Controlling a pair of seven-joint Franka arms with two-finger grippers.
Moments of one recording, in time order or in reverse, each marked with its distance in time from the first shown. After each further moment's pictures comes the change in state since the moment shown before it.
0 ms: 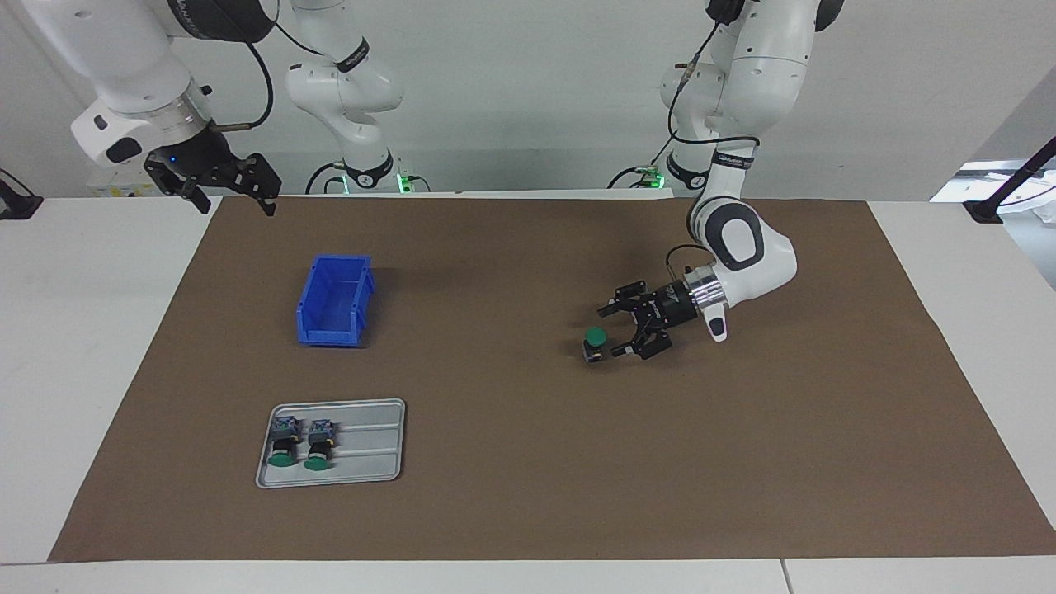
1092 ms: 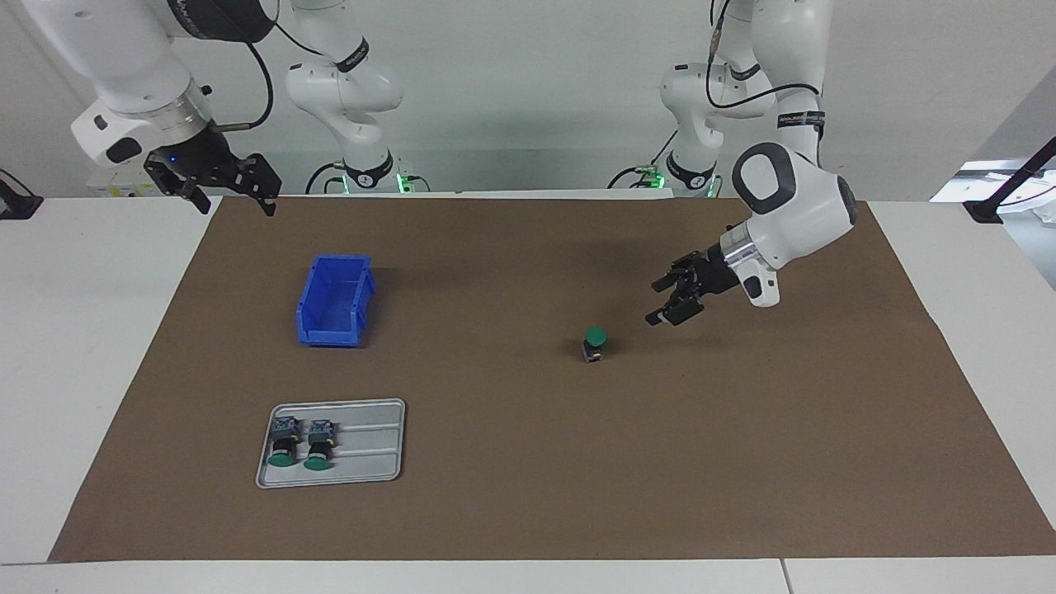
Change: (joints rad) left arm 0.045 -0.163 0.000 0.128 0.837 -0.070 -0.217; right arm 0.000 0.000 0.000 0.000 0.000 0.000 0.000
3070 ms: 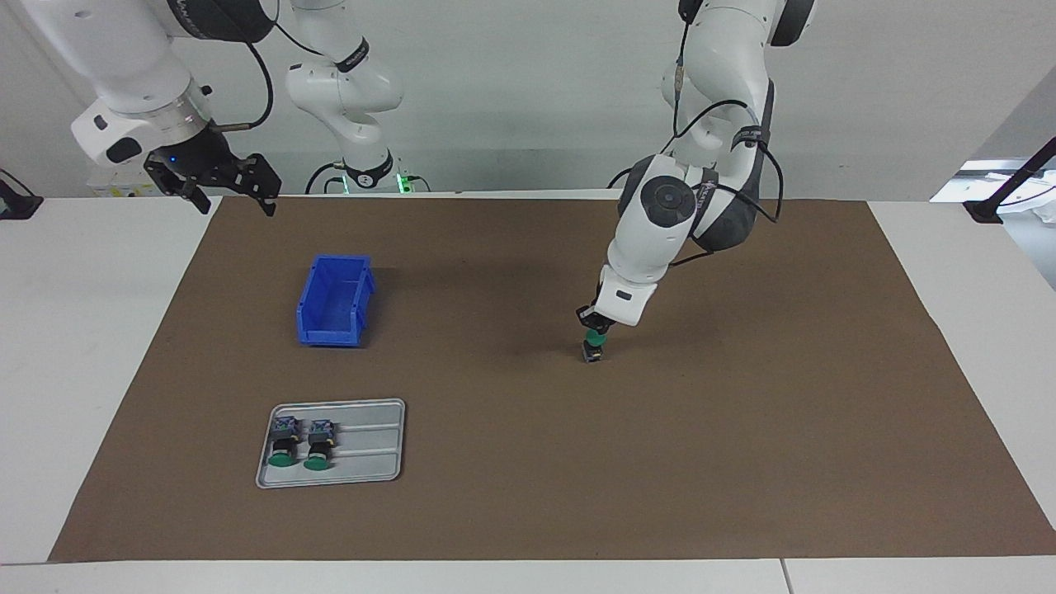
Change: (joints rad) left arm -0.287 0.283 -0.017 0.362 0.560 -0.078 0.051; right arm 0.000 0.000 0.000 0.000 0.000 0.000 0.000
